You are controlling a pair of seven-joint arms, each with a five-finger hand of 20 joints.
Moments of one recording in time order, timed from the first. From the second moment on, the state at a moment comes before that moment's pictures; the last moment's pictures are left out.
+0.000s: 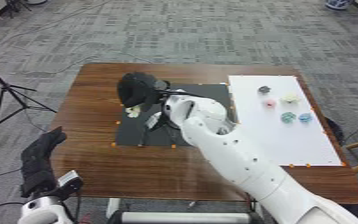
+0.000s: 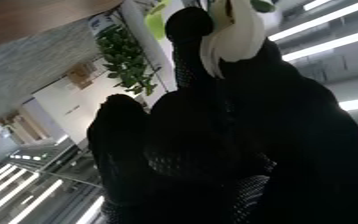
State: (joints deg) left arm 128.6 -54.5 -86.4 -118.2 48.5 46.5 23.5; right arm -58.7 -81.6 44.3 -83.2 -123.6 -8.7 -4.4
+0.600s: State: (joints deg) left arm 132.2 -54.0 -89.2 -119.7 46.8 44.0 24.7; right arm -61.9 -86.5 44.2 -77.7 -147.9 -5.4 -14.5
